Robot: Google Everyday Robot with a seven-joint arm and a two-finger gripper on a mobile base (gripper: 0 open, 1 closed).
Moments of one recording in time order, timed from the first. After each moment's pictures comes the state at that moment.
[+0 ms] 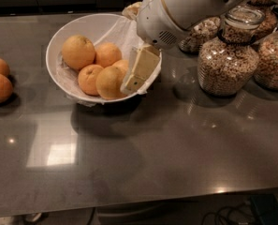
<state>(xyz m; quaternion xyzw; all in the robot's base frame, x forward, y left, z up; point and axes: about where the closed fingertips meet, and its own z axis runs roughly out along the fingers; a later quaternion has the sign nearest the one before) 0.519 0.020 0.987 -0.69 0.61 0.11 0.37</state>
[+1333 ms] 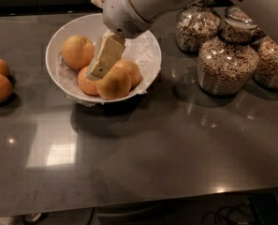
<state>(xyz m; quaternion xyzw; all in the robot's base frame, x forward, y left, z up) 0.548 0.090 1.002 -0.69 0.58 0.14 0.42</state>
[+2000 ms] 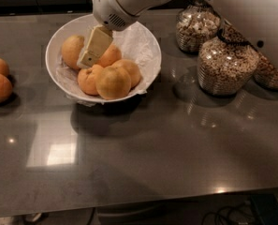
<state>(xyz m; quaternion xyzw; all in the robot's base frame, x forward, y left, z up) 0.593 0.112 1.000 -0.67 0.59 0.12 0.43</state>
